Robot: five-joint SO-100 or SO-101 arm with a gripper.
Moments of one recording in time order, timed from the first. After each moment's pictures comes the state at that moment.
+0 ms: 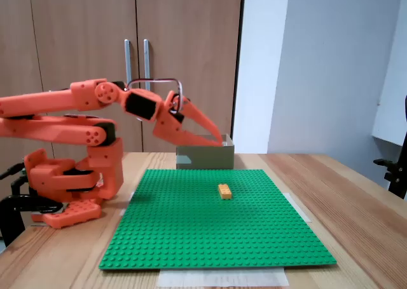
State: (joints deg) arm -1.3 177.0 168.5 29.7 -5.1
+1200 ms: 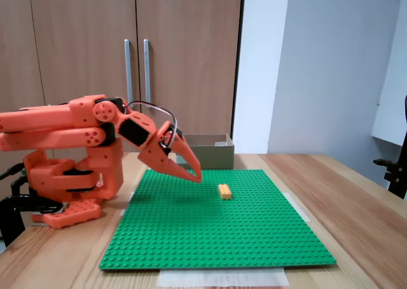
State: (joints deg) arm -0.9 184.9 181.9 43.6 -1.6
